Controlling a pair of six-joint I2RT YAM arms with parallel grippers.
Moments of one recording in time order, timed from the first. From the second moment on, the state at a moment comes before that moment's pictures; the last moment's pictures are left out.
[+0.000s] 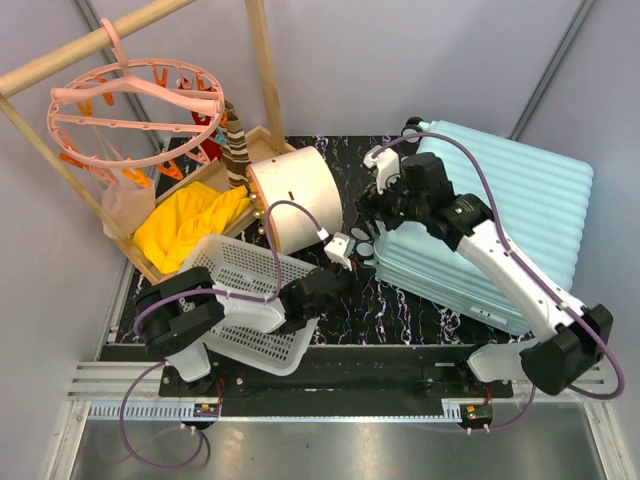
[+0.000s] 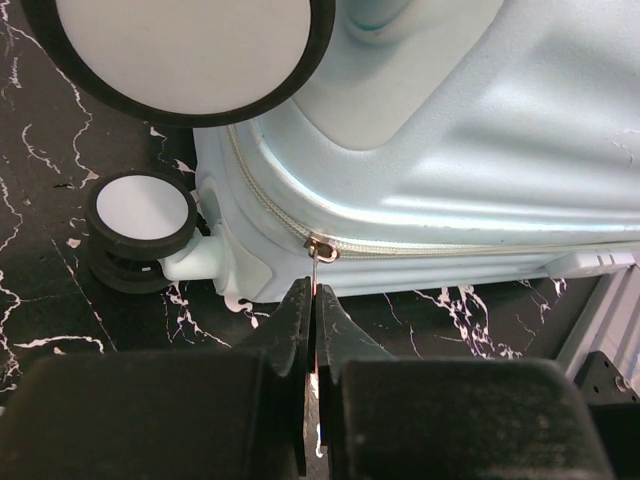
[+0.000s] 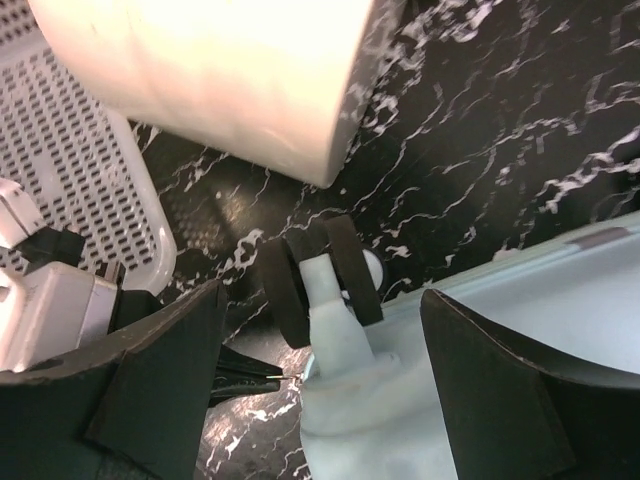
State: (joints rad) left arm -1.12 1.64 0.65 0.84 -0.33 -0.53; right arm 0.55 1.31 1.32 -0.59 -0.21 -0.12
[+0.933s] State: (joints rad) left arm -1.04 1.59 0.57 0.89 -0.14 -0.53; right arm 0.65 1.57 1.42 -0.66 -0.19 -0.25
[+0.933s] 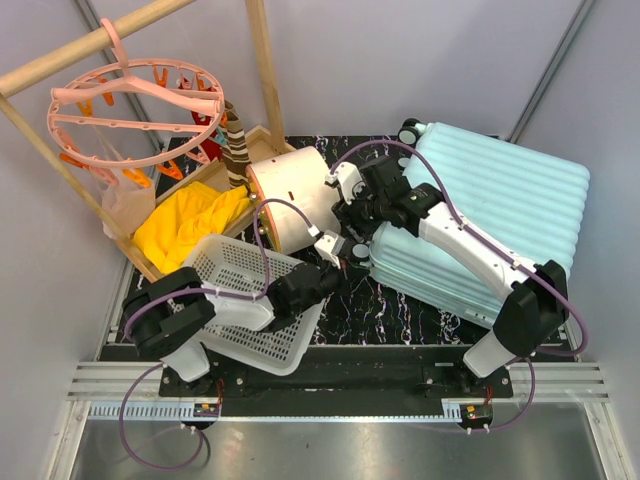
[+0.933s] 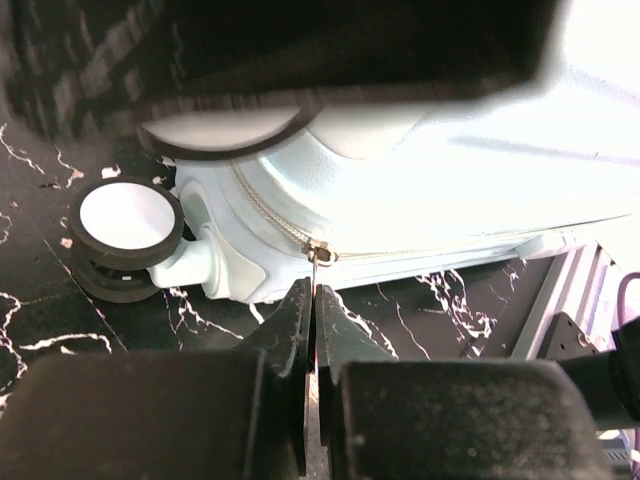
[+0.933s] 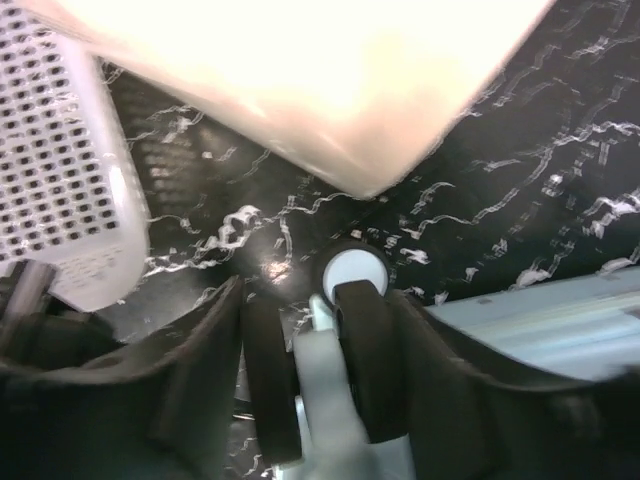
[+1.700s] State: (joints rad) left arm -1.04 1.50 0.48 0.91 -0.07 -0.58; right arm 0.67 1.36 1.26 -0.65 -0.28 -0.24
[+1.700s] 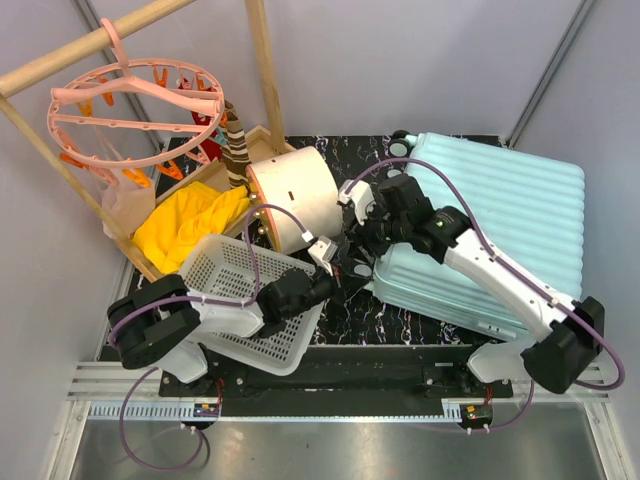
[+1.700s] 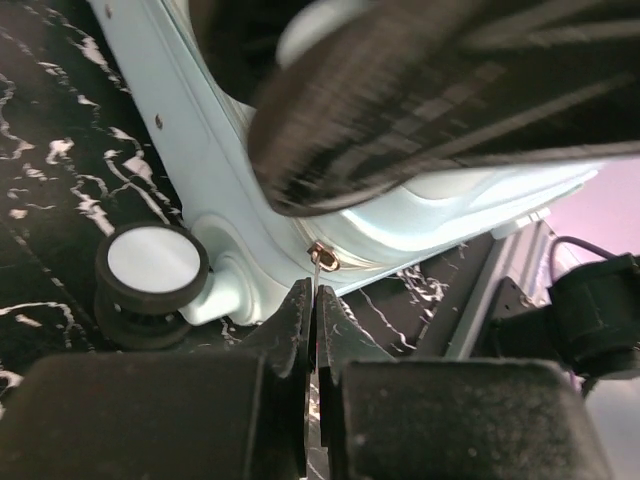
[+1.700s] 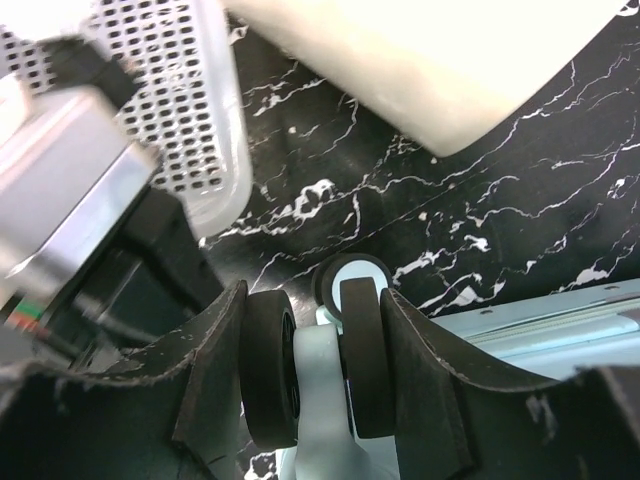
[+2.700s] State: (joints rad) left arm -1.04 1.63 0.73 0.71 -0.13 -0.52; right arm 0.64 0.99 1.06 -0.63 -0.43 -0.02
